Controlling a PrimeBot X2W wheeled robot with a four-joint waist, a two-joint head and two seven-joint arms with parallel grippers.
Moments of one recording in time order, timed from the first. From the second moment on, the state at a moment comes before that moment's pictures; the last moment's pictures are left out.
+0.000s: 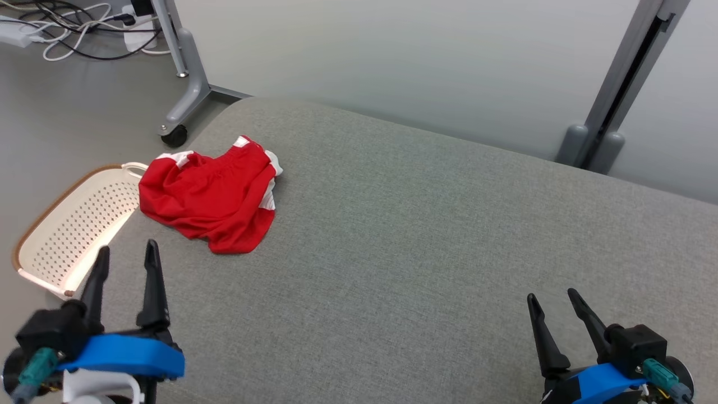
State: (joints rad) left arm -0.01 0.26 -0.10 0.08 -0.39 0.03 -0.17; right arm 0.00 -0.05 0.00 0.21 0.10 0.13 -0.14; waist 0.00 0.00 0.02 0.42
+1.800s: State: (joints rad) left arm -0.66 0.54 0.11 0.56 -0.76 0.04 0.58; right arm -0.17 -0.14 0.10 -0.07 0.09 0.13 -0.03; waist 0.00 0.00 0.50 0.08
